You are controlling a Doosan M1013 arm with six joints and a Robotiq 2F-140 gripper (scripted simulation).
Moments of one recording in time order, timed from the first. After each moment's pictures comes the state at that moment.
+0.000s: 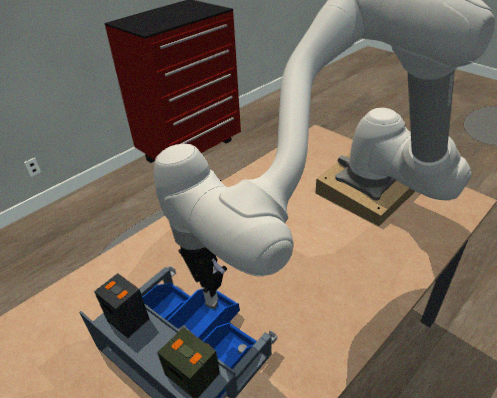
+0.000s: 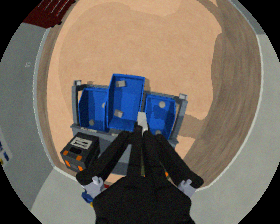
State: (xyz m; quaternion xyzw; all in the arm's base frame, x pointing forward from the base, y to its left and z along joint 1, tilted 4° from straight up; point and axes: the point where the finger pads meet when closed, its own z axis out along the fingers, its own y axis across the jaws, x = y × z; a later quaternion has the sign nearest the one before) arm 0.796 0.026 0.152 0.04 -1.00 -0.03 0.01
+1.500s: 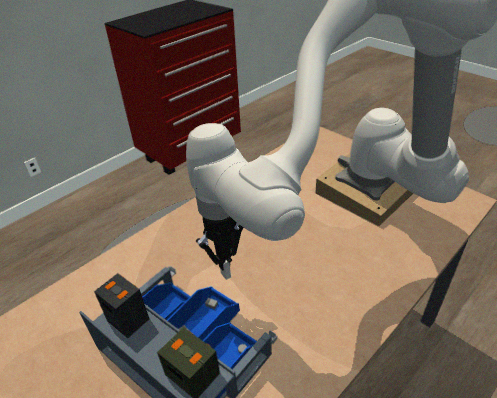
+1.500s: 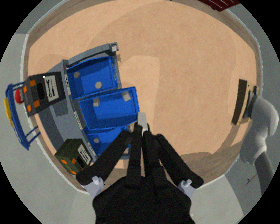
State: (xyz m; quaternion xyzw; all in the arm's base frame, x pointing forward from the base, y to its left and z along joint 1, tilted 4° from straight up) arm 0.703 -0.022 0.123 0.63 -0.78 -0.02 -0.02
